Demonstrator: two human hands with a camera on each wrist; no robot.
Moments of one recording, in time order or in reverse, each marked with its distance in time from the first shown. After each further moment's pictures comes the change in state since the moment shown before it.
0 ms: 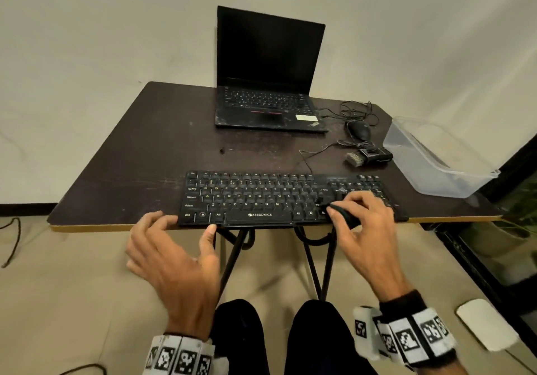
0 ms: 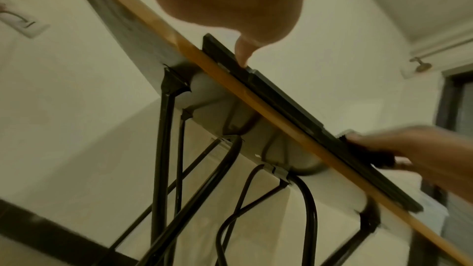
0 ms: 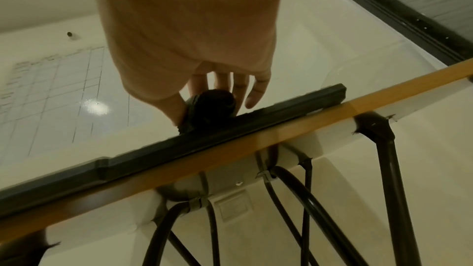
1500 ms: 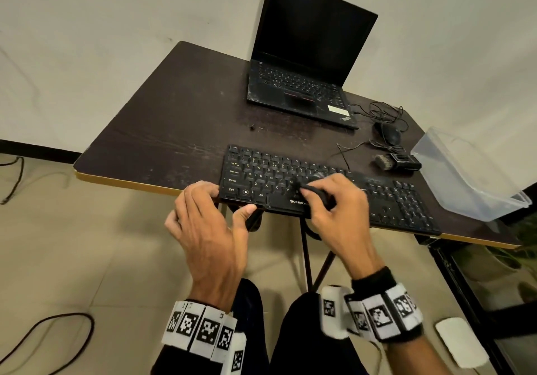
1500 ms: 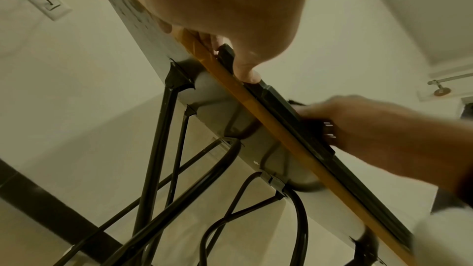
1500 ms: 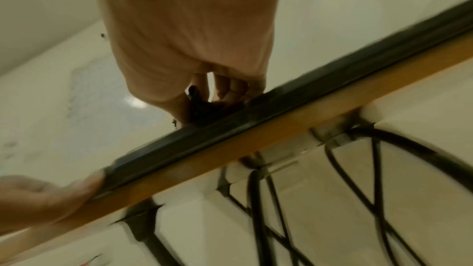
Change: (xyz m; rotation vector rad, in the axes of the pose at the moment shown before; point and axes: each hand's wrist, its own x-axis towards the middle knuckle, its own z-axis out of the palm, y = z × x) left_hand 0.002 -0.004 0.008 -0.033 -0.133 -0.026; right_hand 0.026 -0.078 0.052 0.193 -0.131 -0.064
